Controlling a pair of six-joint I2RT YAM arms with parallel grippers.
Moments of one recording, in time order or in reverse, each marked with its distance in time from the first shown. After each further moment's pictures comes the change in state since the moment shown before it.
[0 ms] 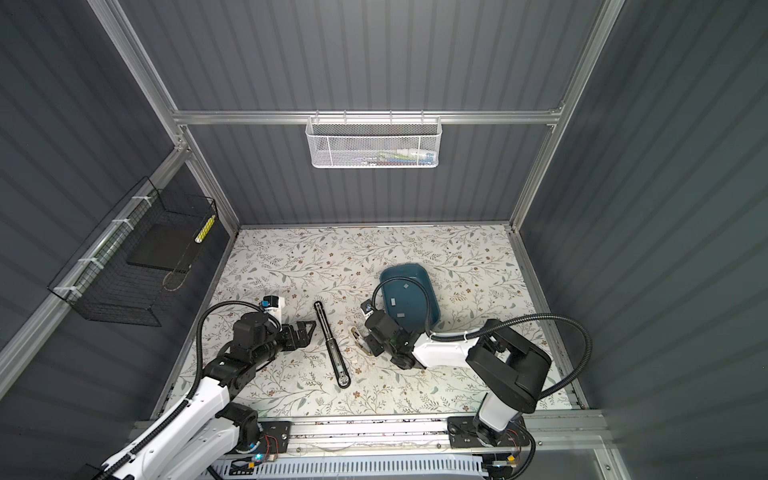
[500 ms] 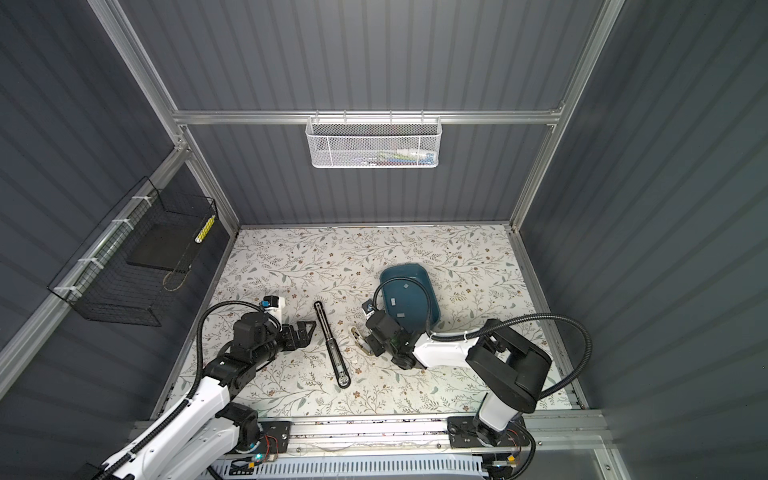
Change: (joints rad) left arm 0.000 0.002 0.000 0.000 0.000 0.000; right arm -0.007 0.000 -0.008 0.001 0.006 0.001
